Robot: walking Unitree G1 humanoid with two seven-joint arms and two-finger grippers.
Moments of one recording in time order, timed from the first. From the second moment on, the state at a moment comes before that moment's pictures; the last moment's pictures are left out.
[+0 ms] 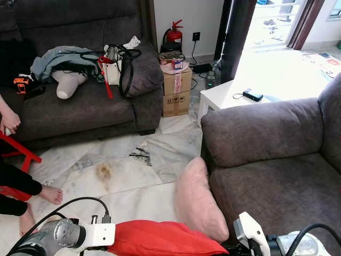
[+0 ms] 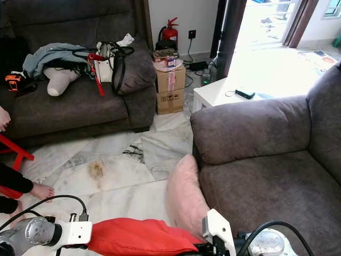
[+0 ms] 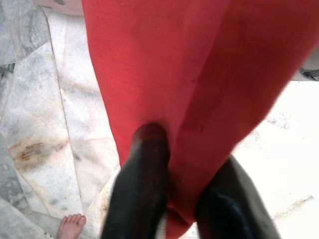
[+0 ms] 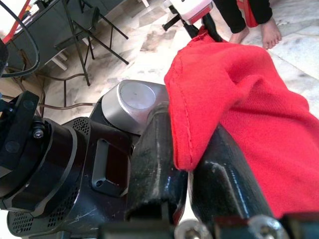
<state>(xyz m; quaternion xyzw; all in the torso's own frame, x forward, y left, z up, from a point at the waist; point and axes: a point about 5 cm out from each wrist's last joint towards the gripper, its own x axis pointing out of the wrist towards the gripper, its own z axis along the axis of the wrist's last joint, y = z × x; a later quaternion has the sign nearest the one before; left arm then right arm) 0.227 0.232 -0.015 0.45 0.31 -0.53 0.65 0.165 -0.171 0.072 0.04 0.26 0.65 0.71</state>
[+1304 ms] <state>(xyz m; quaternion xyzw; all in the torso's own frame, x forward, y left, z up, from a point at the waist) 0.294 0.188 0.075 0.23 -0.01 -0.20 0.95 0.255 -0.177 0.048 -0.01 0.06 0.22 0.97</state>
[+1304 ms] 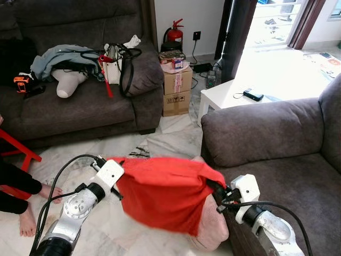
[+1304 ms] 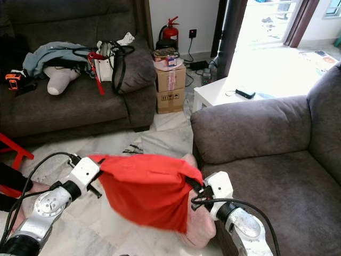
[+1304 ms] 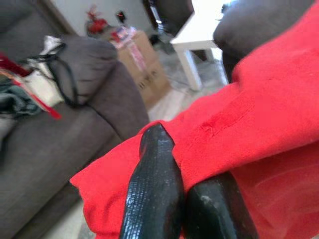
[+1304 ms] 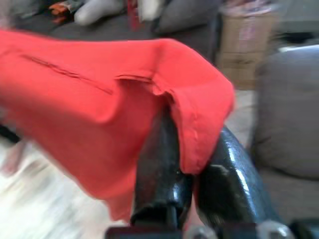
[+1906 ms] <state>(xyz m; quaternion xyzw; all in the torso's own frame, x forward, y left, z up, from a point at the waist) 0.300 0.181 0.073 0.16 0.00 -0.07 0.99 0.252 -0.157 0.048 0.05 0.01 0.17 0.98</state>
